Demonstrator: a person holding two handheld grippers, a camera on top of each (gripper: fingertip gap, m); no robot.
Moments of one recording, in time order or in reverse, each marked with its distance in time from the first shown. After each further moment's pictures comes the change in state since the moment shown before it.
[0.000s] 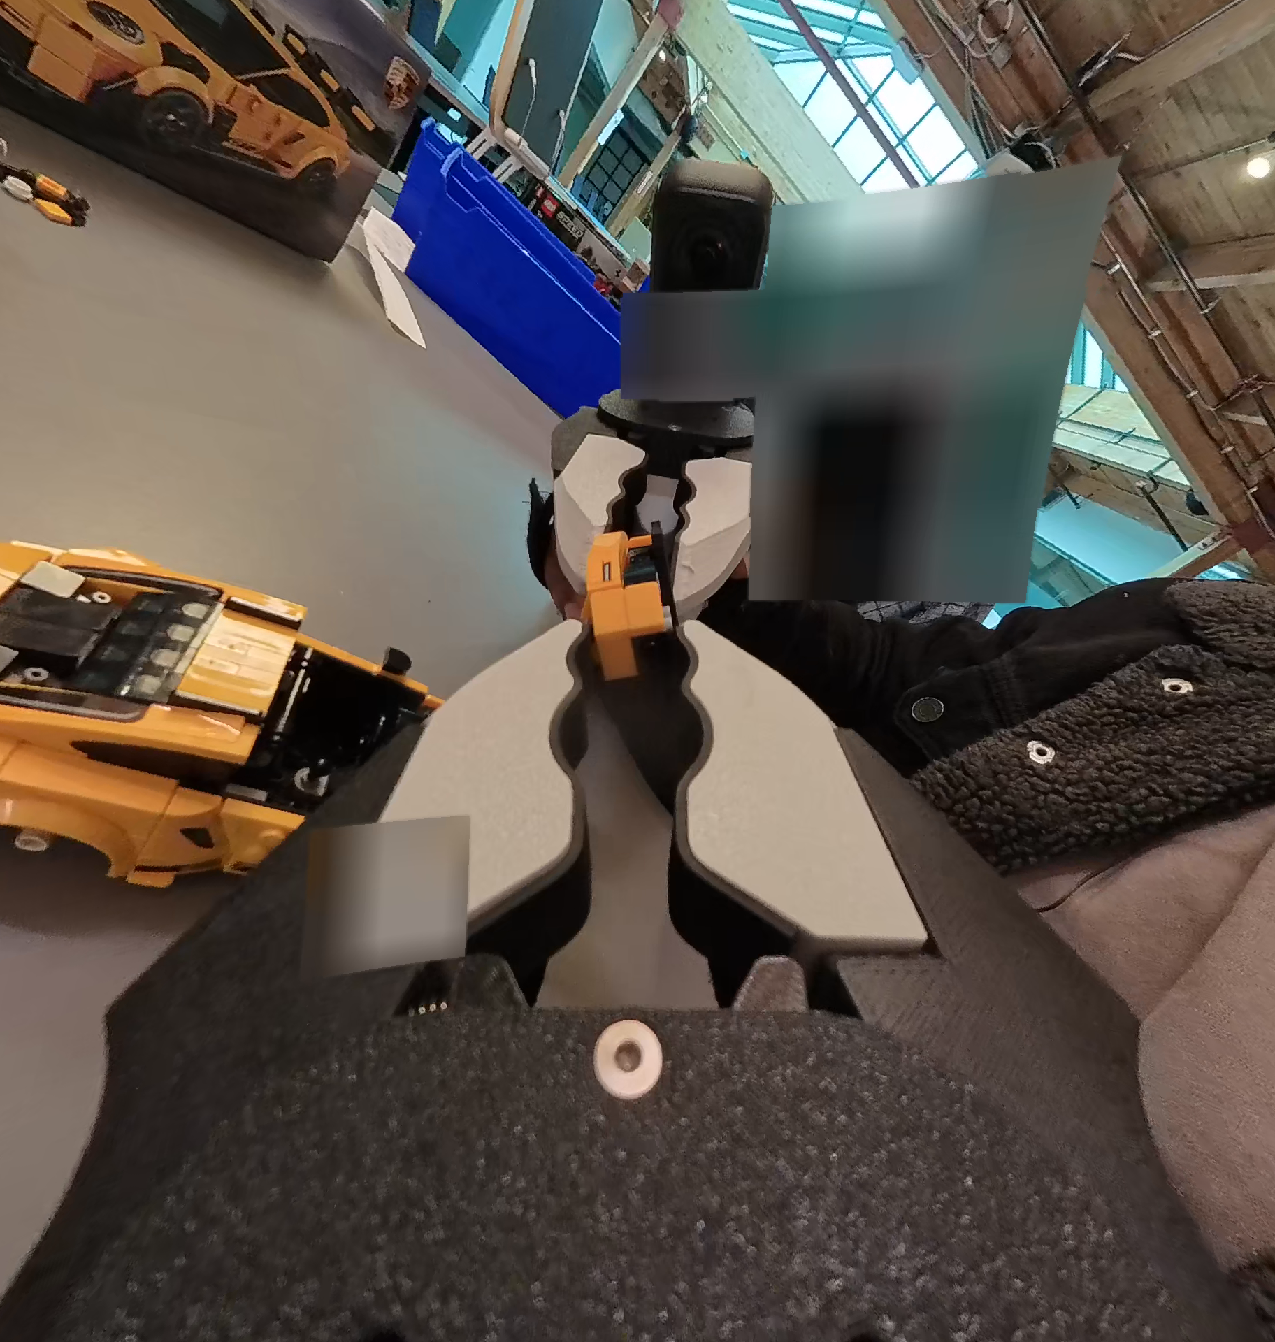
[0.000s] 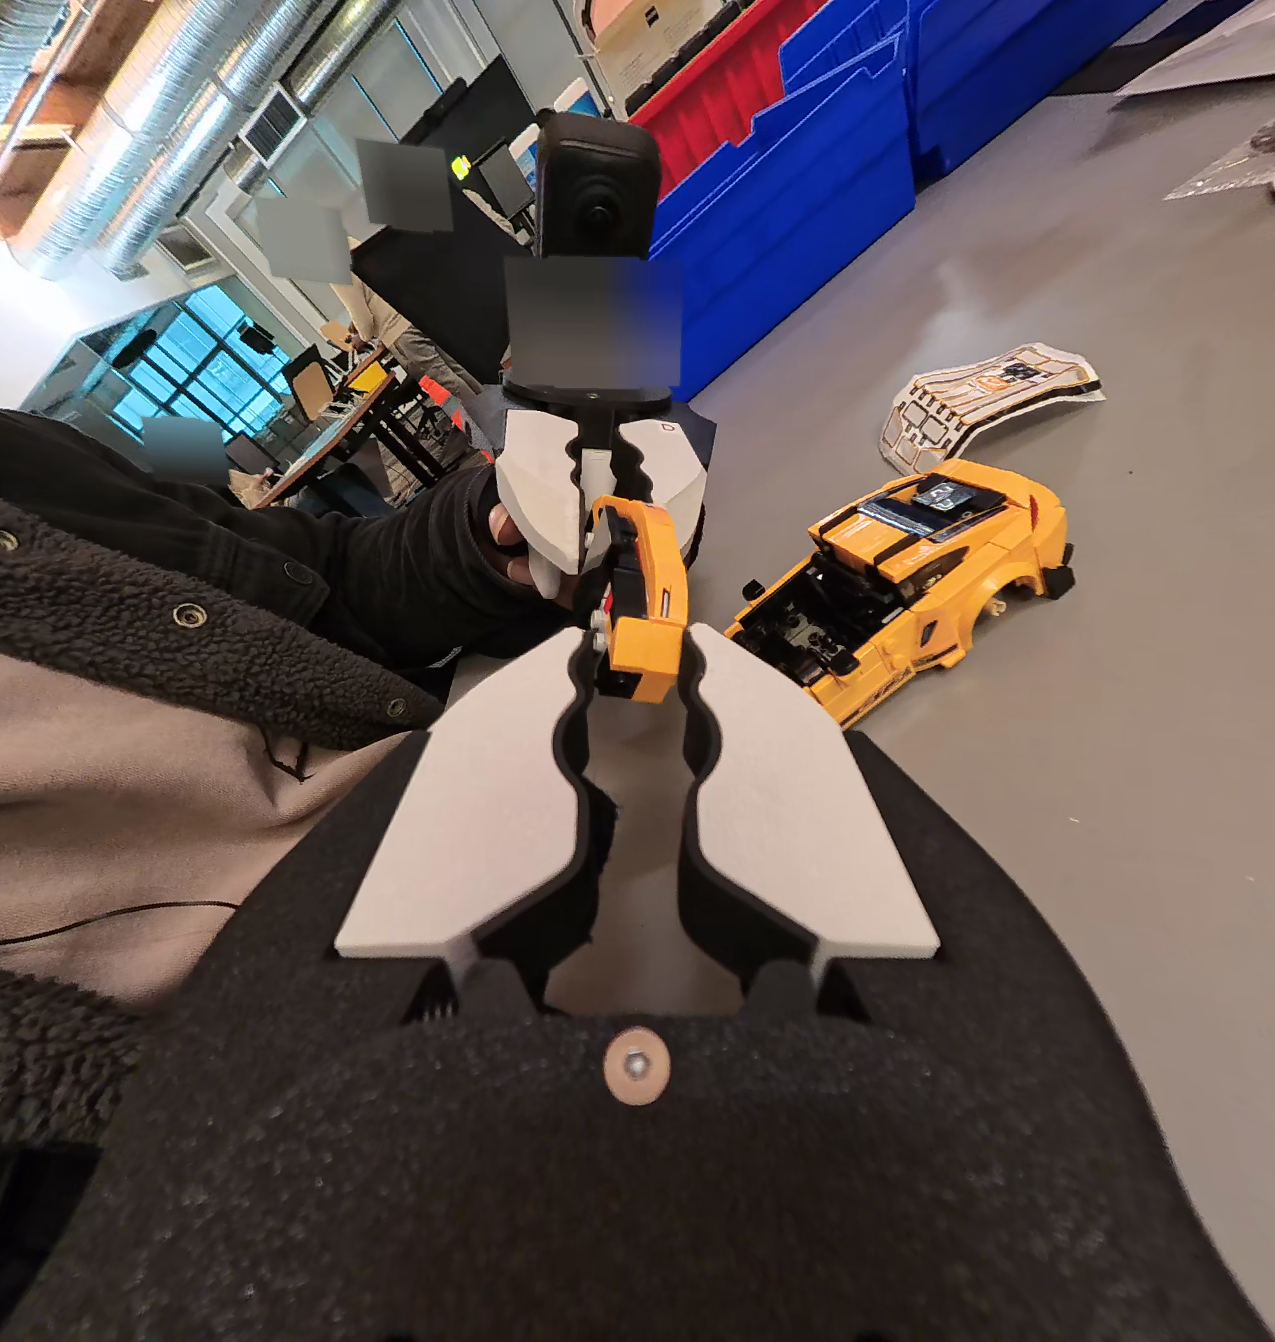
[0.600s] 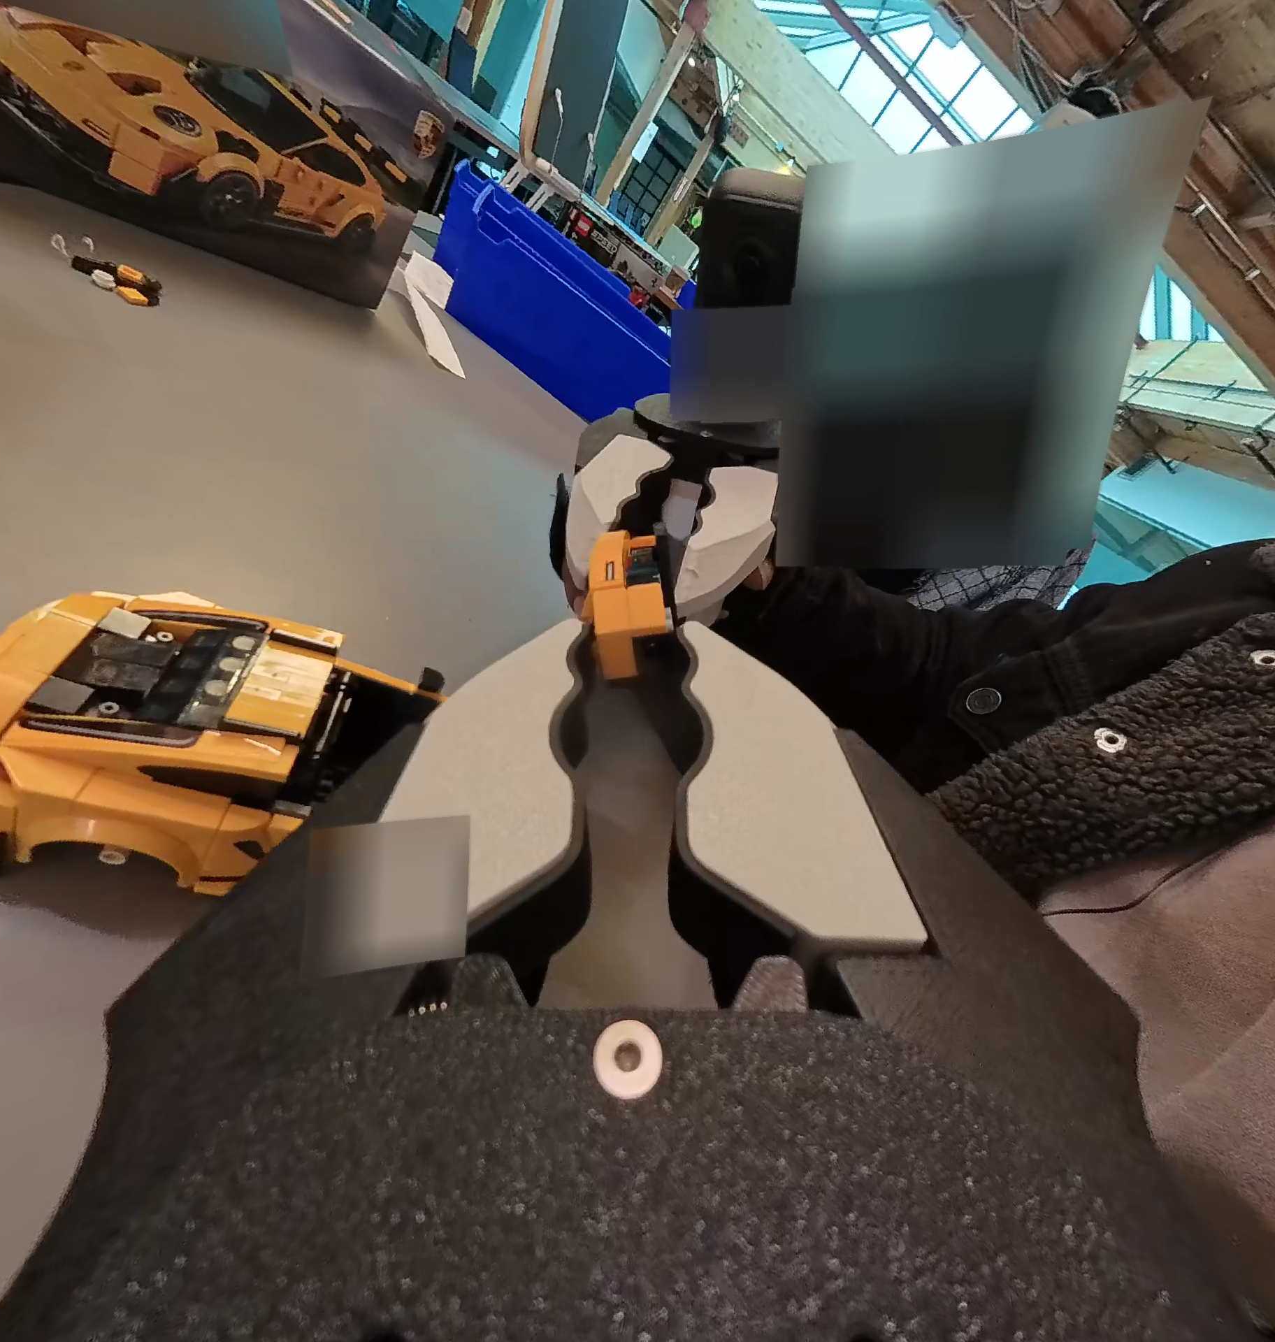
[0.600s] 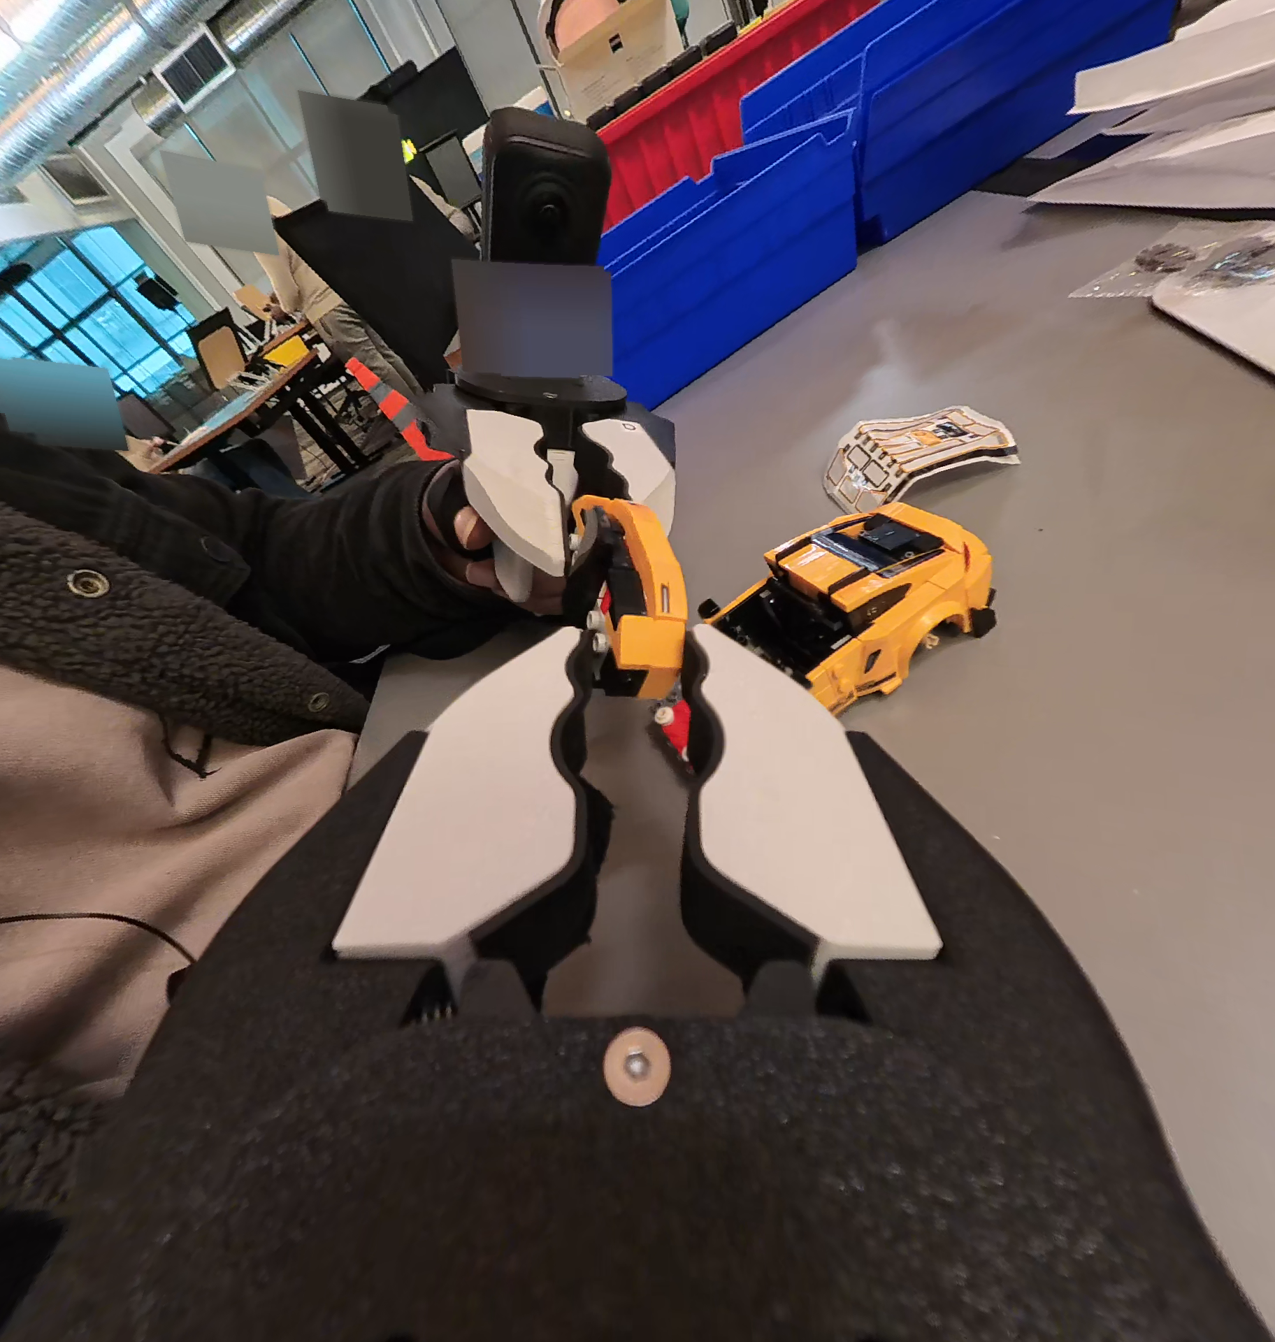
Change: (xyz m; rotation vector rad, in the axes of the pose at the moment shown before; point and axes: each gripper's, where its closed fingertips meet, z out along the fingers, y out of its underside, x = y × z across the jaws) left arm -0.004 -0.002 -0.001 0.011 -0.063 0.101; right arm 0.005 -0.003 0.000 0.021 0.088 -0.128
